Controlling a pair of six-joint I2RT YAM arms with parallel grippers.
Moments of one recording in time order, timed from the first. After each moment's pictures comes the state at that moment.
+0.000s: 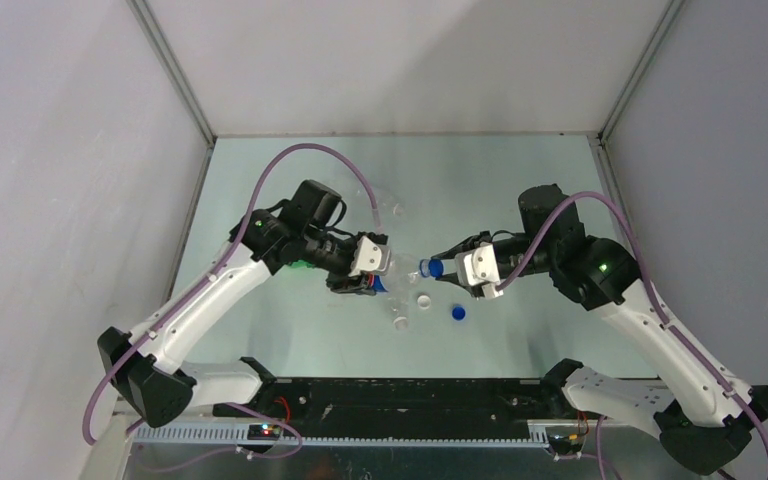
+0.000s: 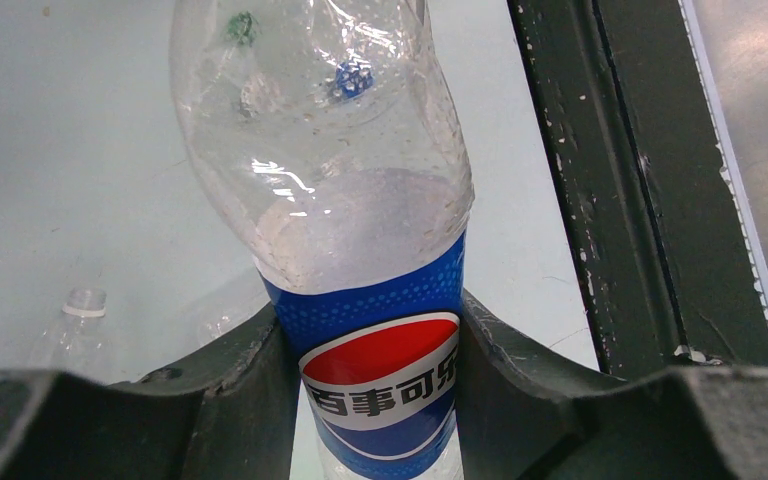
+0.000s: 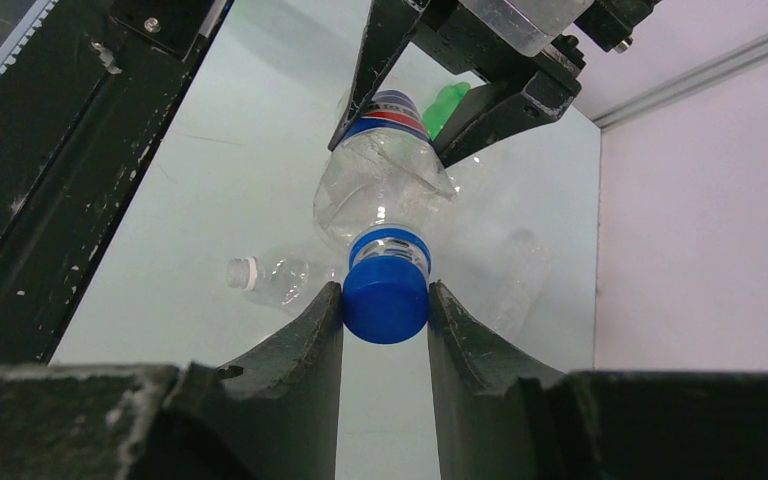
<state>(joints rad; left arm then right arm) -0.66 1.24 1.27 -0.99 0.75 0.97 0.68 1.00 1.22 -0.74 -0.83 -1.03</state>
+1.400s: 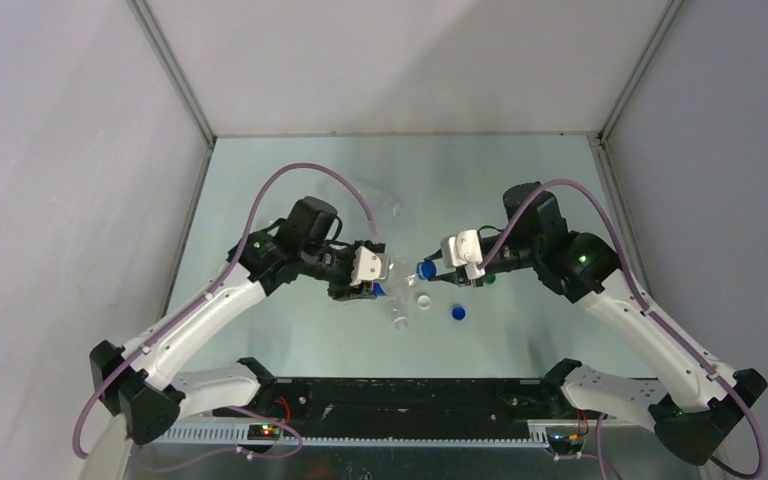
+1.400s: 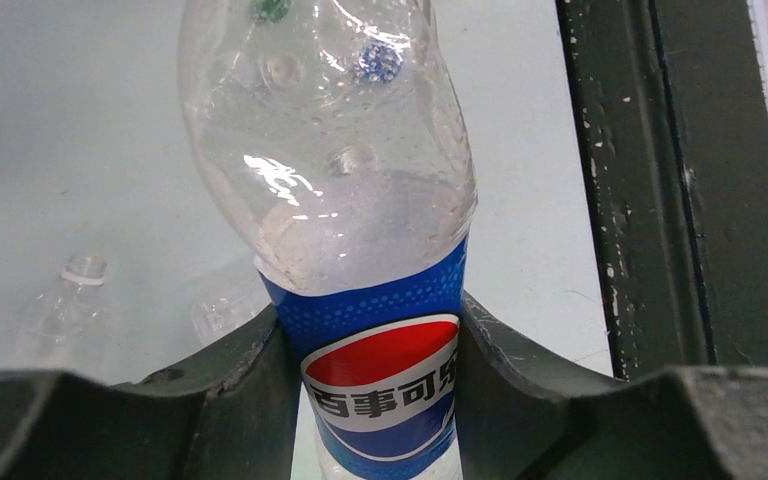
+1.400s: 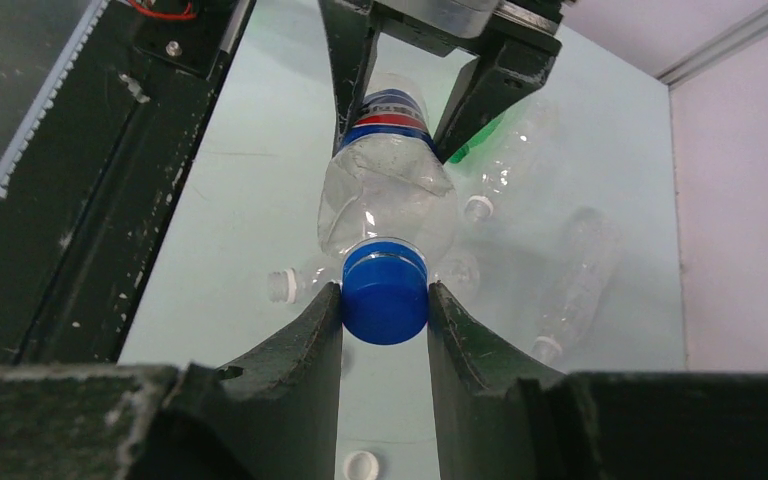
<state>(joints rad) -0.68 1.16 1.11 -0.82 0.68 0.86 0.68 1.06 1.17 -0.68 -0.84 -0.90</state>
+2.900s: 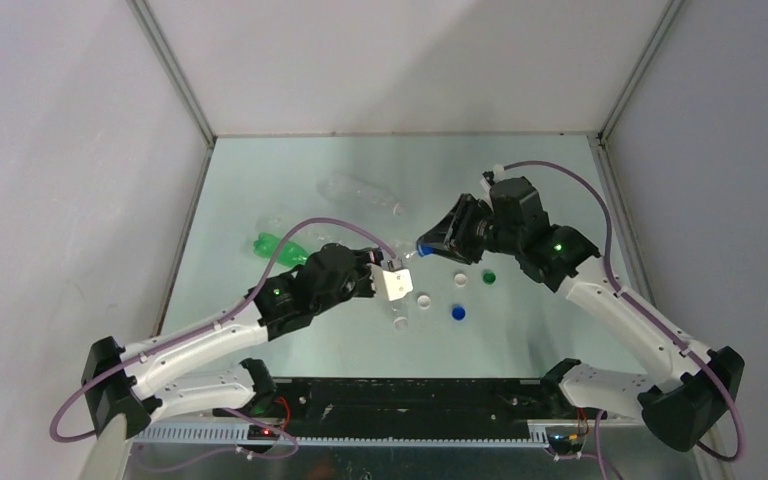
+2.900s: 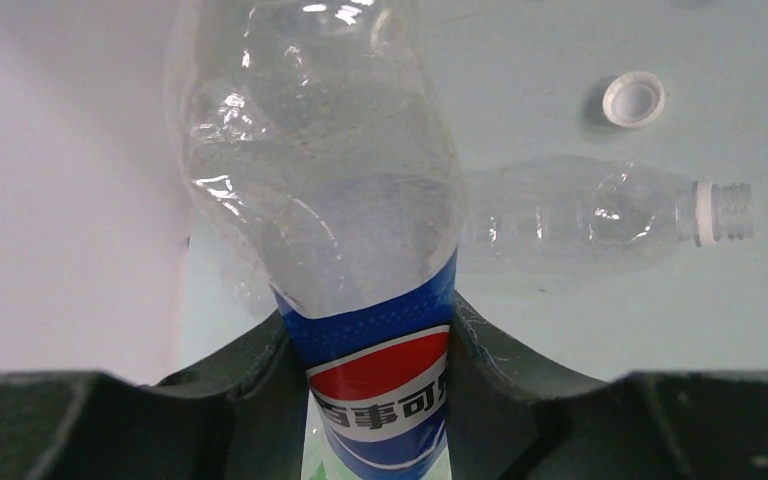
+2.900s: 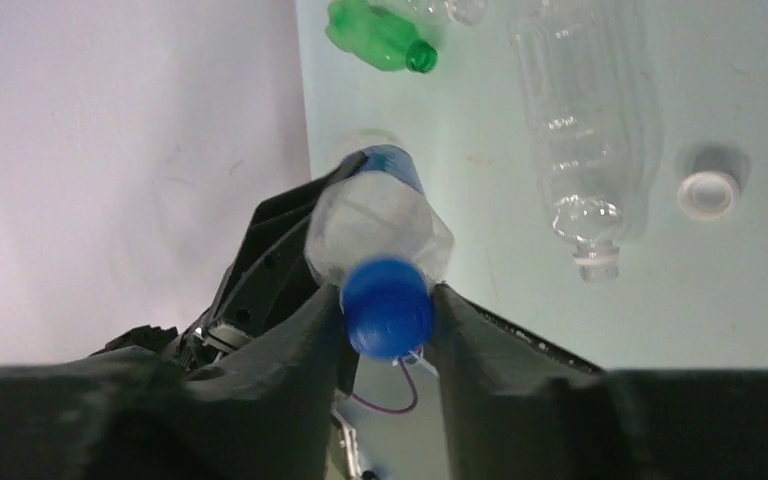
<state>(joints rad) -0.98 1.02 0.78 -0.28 -0.16 0.75 0.63 1.16 1.11 -0.53 -0.29 1.13</state>
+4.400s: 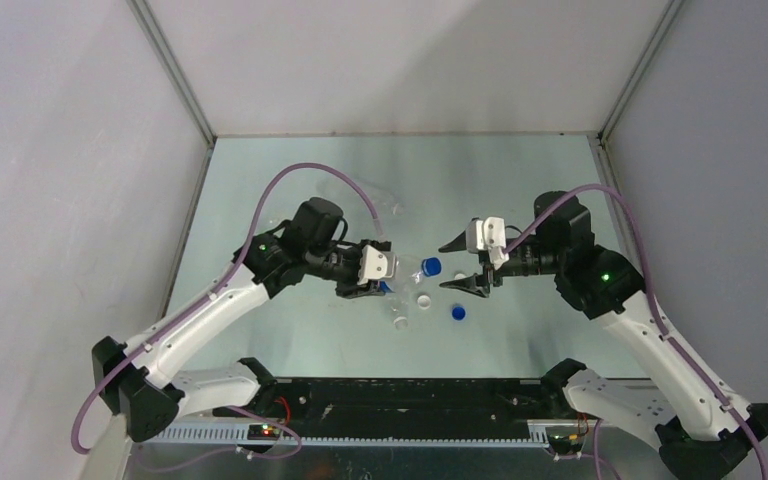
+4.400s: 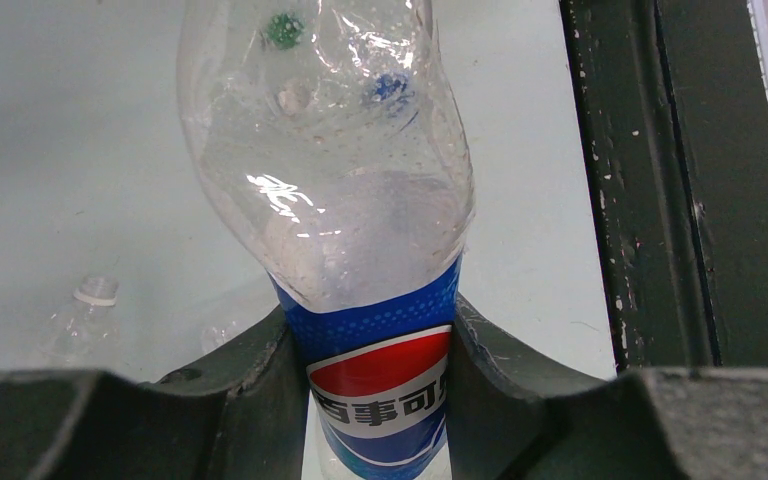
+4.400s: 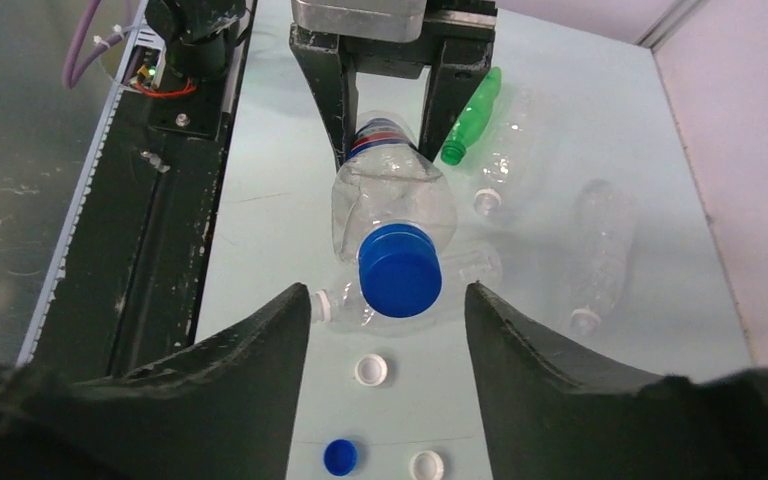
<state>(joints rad) -0.71 1.15 1.07 -0.70 0.65 0.79 0.59 0.92 1.09 -0.56 -0.87 -0.59</state>
